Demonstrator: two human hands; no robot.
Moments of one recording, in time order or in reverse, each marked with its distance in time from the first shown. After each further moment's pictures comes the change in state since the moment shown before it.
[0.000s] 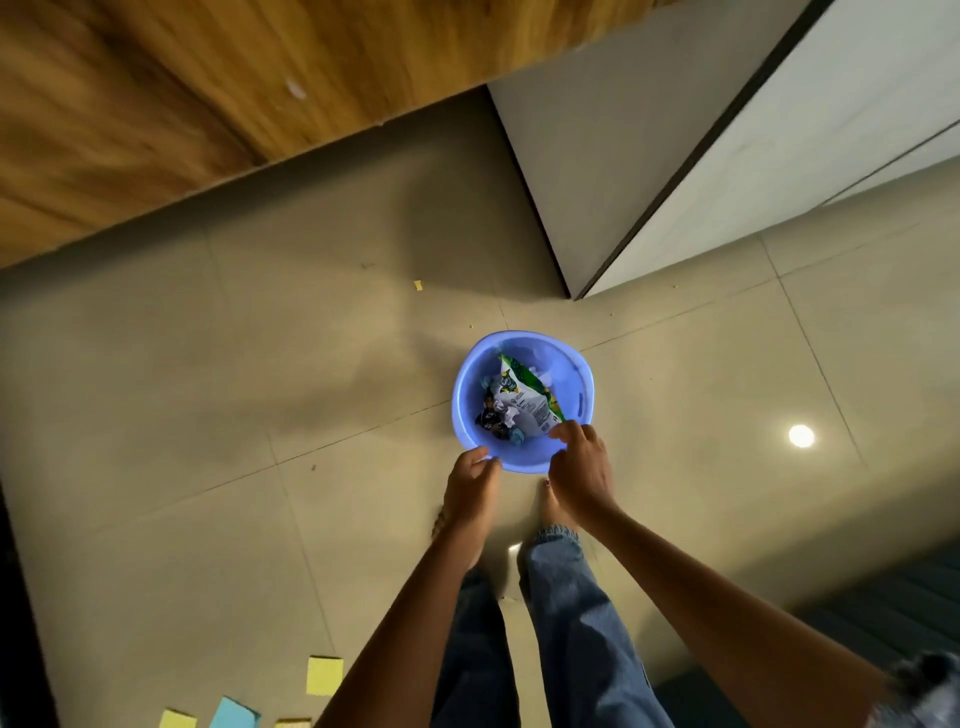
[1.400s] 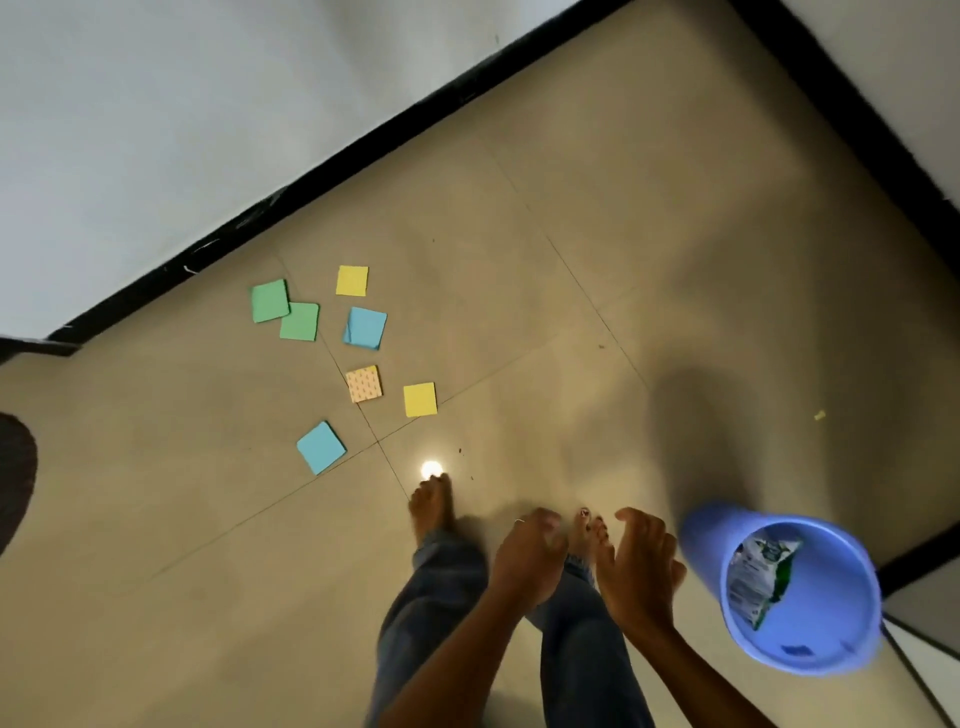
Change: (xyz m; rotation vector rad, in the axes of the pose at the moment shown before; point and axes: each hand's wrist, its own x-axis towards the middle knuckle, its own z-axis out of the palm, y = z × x) left_hand -0.096 -0.261 -0.112 -0.538 0.358 -0.129; right_hand -0.195 -0.043 0.173 -1.029 -0.361 -0.855
